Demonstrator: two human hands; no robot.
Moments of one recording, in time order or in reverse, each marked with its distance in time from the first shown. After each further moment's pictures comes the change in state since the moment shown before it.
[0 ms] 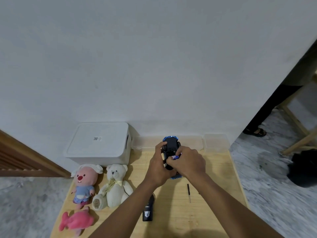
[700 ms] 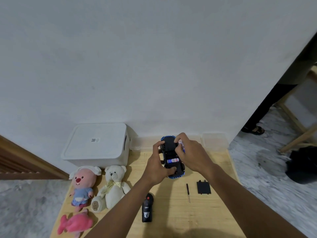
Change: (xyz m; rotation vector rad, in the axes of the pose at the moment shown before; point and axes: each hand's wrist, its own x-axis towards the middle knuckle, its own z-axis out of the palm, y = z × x) left_hand 0.007 -0.001 -0.007 0.003 -0.053 -0.075; right_hand 0.026 0.025 -0.024 0.166 -0.063 -0.442
